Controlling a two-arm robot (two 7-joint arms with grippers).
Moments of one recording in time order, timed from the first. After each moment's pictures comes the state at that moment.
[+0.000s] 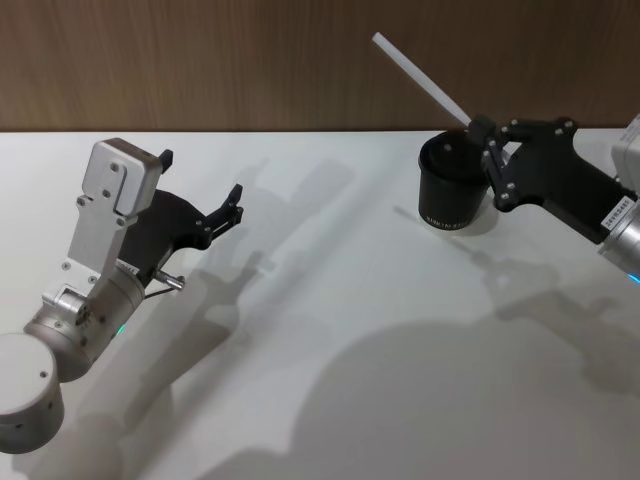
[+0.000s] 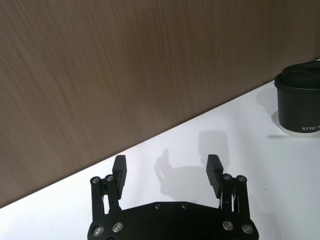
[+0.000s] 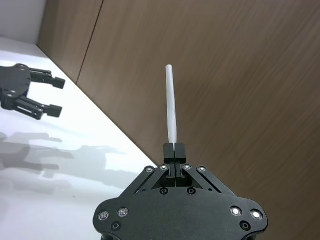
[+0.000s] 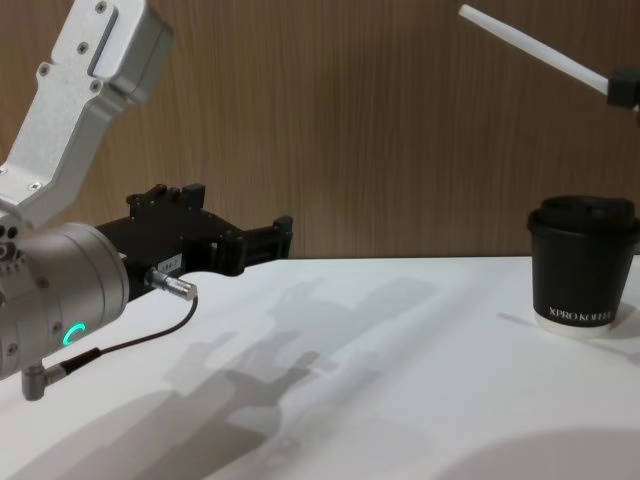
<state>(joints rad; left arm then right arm) -0.24 0.38 0.45 -1.63 -0.20 0.01 -0.01 0.20 0.56 -0.17 -1.64 0.22 -0.25 0.53</state>
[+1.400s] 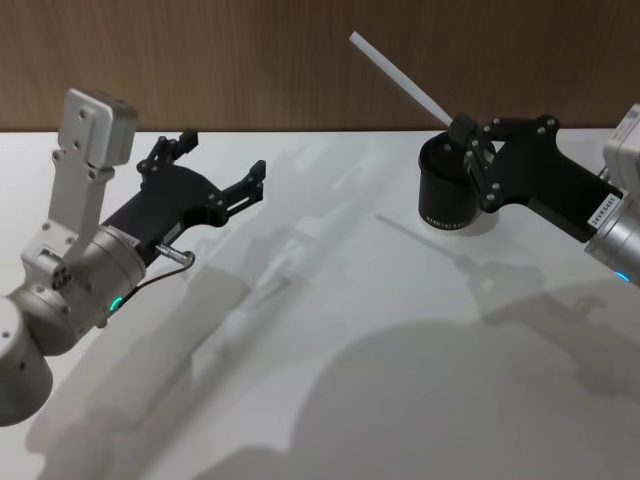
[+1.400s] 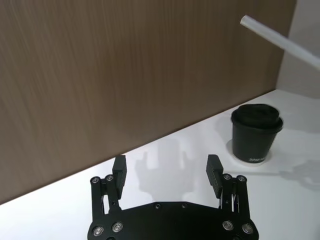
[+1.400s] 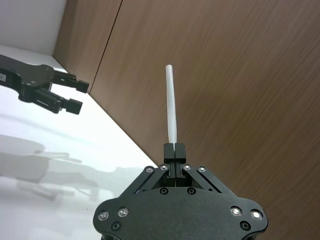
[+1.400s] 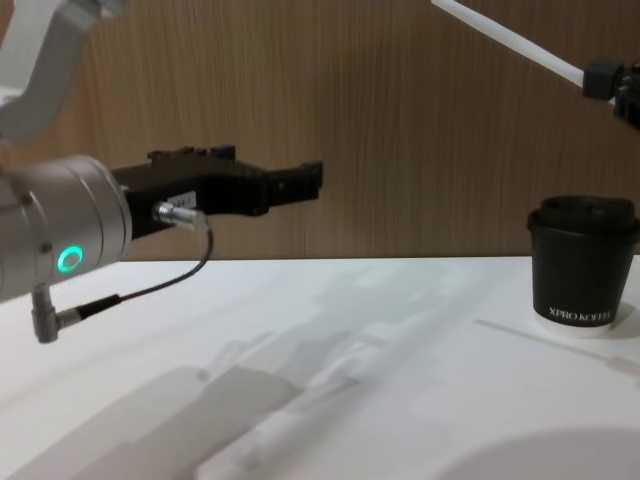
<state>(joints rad) -0.25 0.38 0.40 -1.70 -0.38 0.10 -0.17 0.23 0.56 -0.20 -1.64 0.25 -0.26 0.57</state>
